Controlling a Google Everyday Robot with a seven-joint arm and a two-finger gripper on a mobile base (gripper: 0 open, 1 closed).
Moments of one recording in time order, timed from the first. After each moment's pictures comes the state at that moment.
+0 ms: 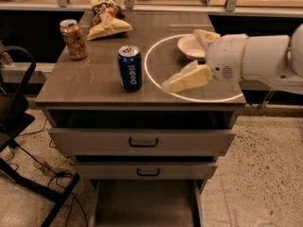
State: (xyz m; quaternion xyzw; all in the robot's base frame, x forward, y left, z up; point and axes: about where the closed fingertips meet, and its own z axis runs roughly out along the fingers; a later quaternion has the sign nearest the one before) arm 0.549 -0.076 0.958 -0.47 0.66 0.23 0.55
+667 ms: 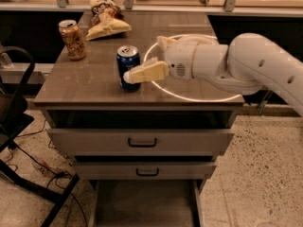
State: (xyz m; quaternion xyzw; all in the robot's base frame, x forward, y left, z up) arm 0.600 0.014 0.934 -0.41 0.64 0.33 0.56
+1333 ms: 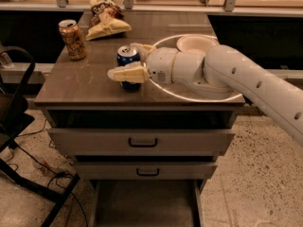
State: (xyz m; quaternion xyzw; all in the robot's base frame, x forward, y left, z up) arm 0.615 0.063 0.912 -0.43 0.60 0.36 0.58
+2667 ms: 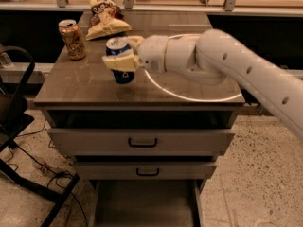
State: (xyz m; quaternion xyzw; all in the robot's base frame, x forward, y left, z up) arm 0.623 0.082 0.935 -0.47 0.57 0.35 0.58
